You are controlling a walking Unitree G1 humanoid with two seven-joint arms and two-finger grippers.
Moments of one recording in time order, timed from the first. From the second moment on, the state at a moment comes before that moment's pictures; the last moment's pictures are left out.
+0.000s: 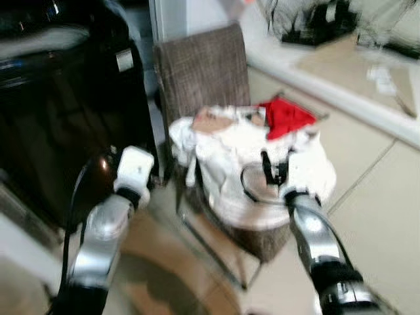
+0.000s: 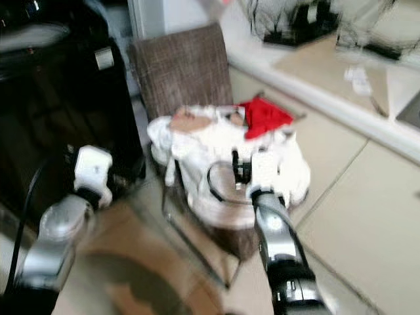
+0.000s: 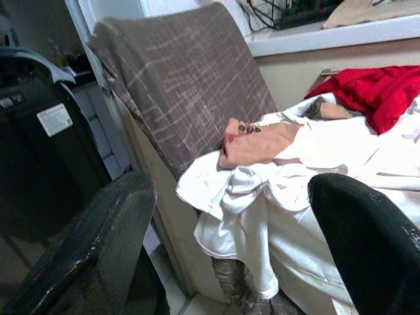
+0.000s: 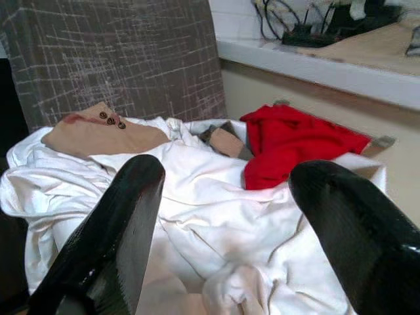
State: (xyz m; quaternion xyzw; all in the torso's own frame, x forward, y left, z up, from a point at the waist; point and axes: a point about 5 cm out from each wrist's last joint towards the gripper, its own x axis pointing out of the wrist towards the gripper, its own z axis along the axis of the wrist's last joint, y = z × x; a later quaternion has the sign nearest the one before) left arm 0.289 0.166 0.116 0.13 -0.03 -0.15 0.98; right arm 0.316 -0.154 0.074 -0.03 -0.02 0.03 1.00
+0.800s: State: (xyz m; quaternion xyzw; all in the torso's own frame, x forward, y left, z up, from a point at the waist) left arm 0.286 0.182 0.110 0.10 -0.03 -0.10 0.99; right arm 0.310 -0.151 0.067 -0.01 -0.01 0.06 1.00
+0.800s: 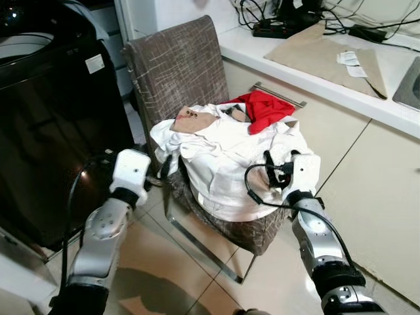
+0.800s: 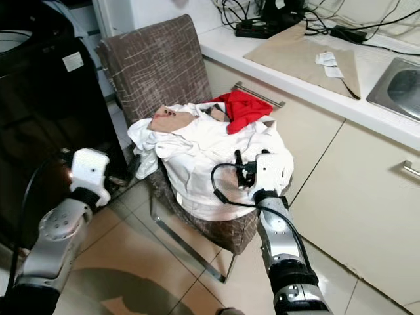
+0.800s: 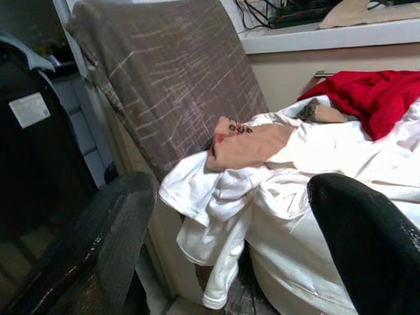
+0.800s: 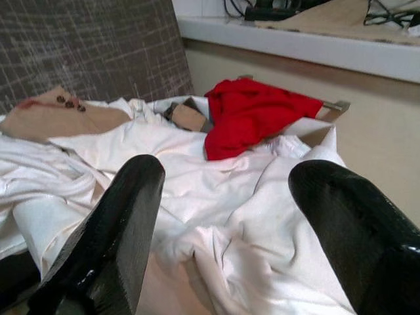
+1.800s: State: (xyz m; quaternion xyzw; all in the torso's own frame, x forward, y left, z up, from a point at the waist) left arm 0.292 0.173 0.115 0.12 -0.04 -0.13 0.98; right arm 0.321 -0.154 0.077 -0.01 -0.02 0.04 1.00
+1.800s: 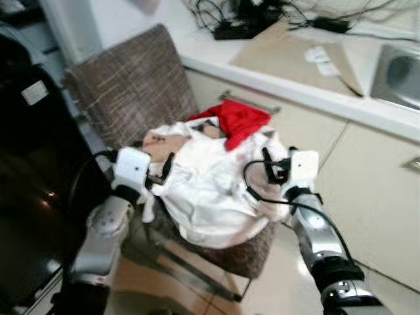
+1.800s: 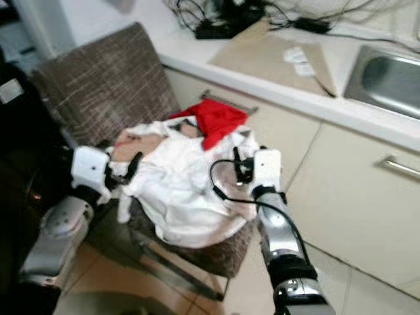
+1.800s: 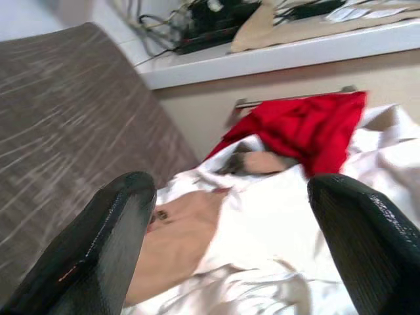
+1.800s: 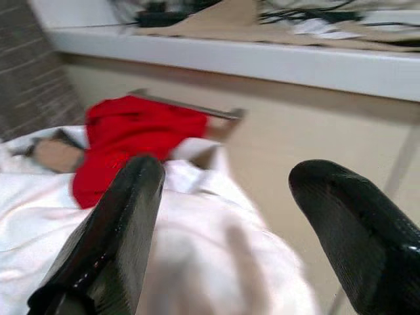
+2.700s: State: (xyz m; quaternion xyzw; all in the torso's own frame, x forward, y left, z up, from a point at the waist) left arm 0.291 0.165 0.117 0.08 -0.04 -0.15 0.98; right arm 0.325 -0.163 0.077 -0.02 -0.01 0.02 1.00
